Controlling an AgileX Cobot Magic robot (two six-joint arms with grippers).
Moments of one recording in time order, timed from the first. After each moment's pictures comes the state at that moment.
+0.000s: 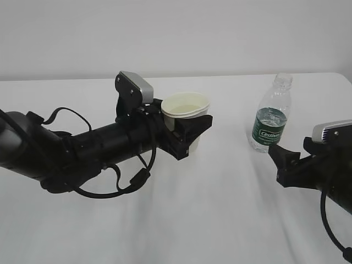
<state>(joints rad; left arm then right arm) -0.55 2.09 -0.92 0.48 -1.12 -0.33 0.20 1.84 -0.30 -0.03 -1.14 0.01</state>
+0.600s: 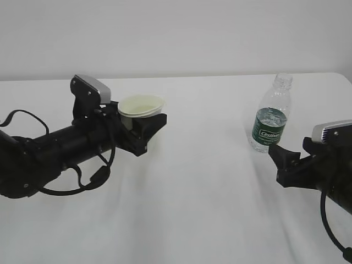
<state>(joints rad) -0.40 2.03 -0.78 0.45 -1.12 -0.25 0.20 1.84 -0.30 -0.03 -1.14 0.01</state>
